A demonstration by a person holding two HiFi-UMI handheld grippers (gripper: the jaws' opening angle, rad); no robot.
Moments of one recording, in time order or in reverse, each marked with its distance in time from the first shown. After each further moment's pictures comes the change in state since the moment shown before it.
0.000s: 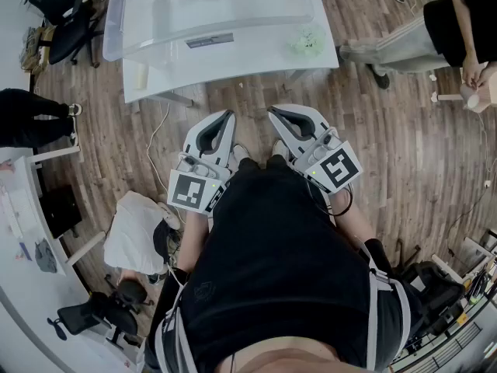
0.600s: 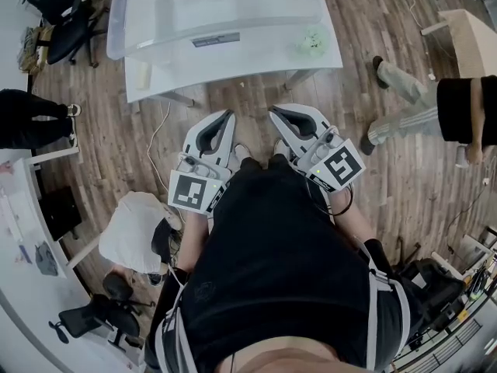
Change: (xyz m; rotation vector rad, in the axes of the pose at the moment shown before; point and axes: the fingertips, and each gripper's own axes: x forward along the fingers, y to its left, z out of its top) left arm -0.015 0.022 0.002 0.015 0.003 -0.004; right arm 0.021 0.014 0.001 0.045 -0.017 0.026
